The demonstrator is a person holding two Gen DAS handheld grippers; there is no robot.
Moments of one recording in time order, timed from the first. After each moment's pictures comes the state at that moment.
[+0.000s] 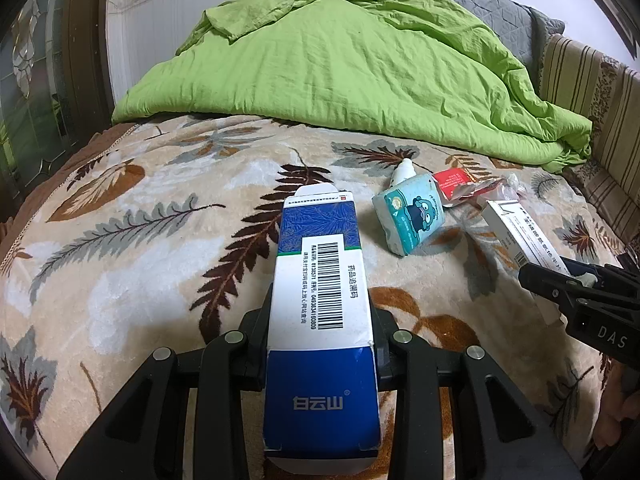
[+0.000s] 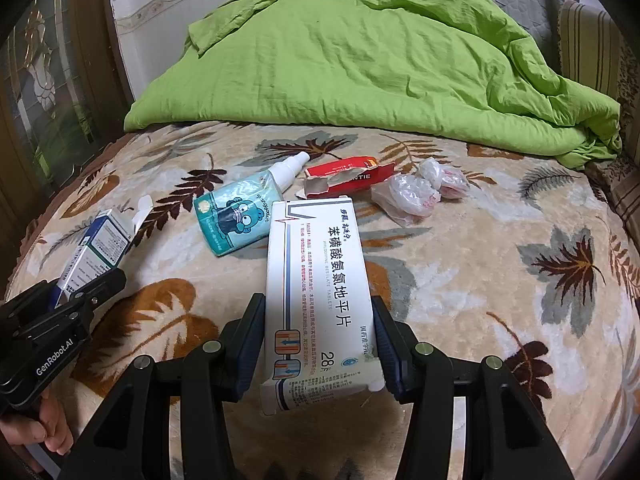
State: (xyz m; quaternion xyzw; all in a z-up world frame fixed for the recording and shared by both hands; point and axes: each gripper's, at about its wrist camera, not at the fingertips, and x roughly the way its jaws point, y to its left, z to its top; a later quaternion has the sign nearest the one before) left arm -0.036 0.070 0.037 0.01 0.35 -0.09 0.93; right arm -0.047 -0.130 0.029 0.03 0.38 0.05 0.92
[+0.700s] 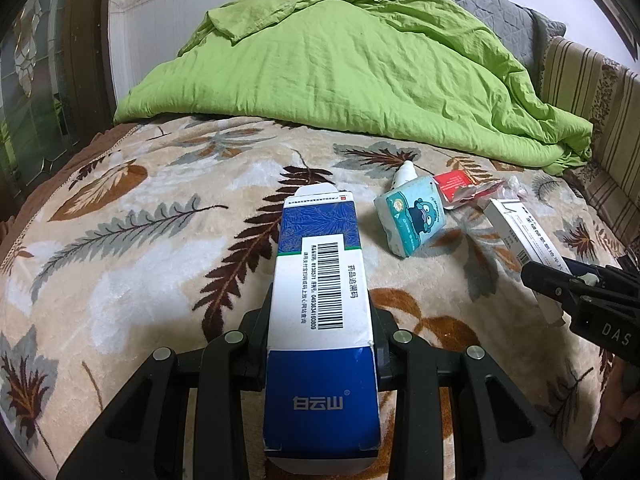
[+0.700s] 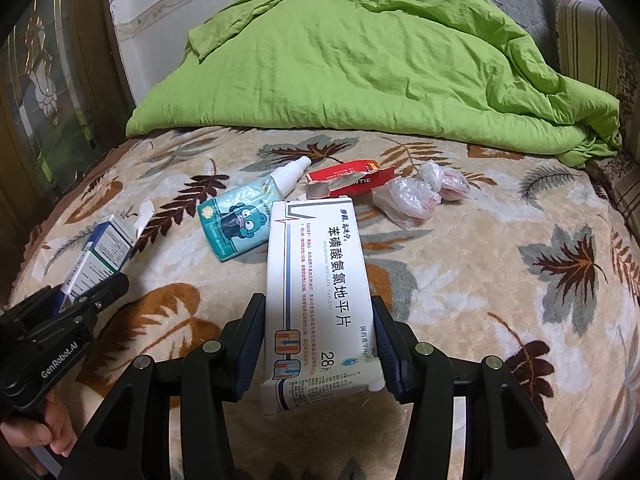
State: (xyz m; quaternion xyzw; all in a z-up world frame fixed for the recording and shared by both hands) left arm -0.037 0.071 0.038 0.01 0.35 -0.09 0.93; right arm -0.049 -0.130 0.031 0.04 0.38 0.05 0.92
